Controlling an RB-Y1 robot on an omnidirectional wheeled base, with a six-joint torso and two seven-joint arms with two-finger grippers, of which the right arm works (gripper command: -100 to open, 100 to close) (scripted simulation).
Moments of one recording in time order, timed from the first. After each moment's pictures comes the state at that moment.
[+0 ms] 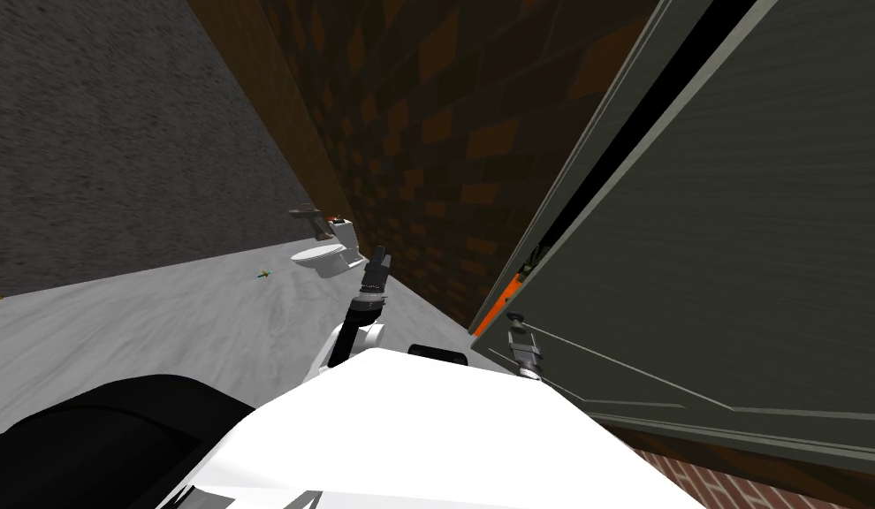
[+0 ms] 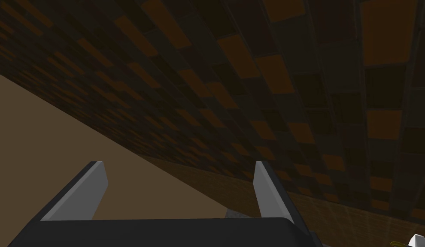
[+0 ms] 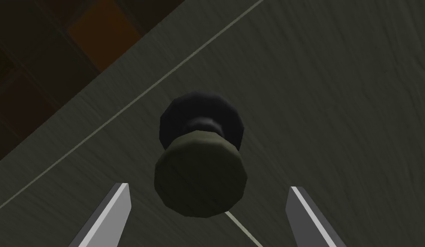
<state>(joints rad) 0.35 -0.27 0.04 -1.01 -0.43 -0.88 -0.66</state>
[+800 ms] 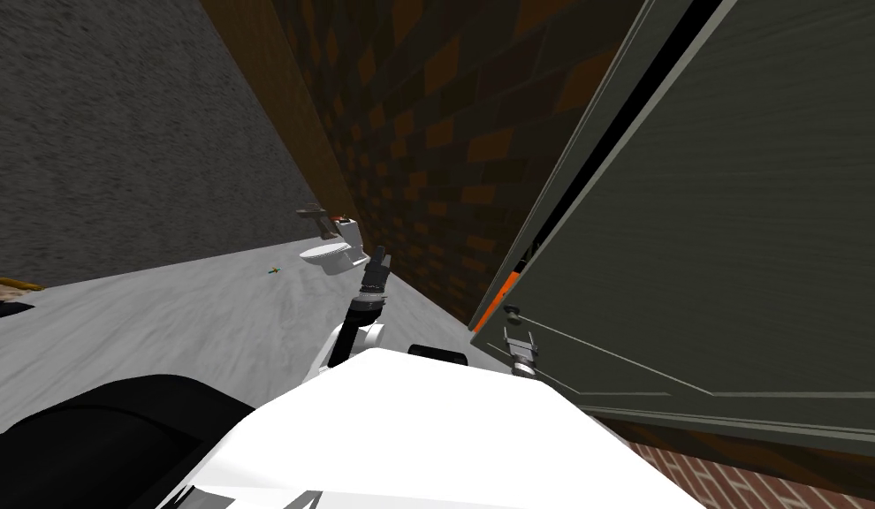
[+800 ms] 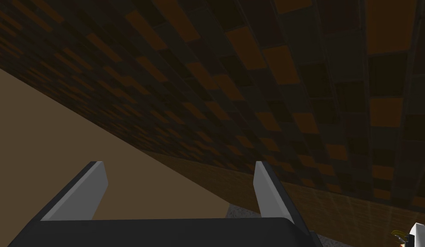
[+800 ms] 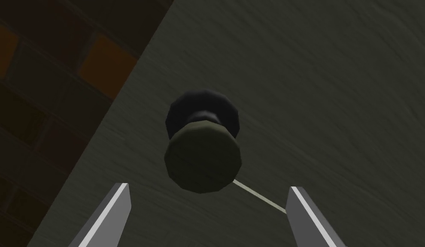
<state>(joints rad) 0.33 -0.26 0.09 -1.03 -0.52 -0.87 -0.86</state>
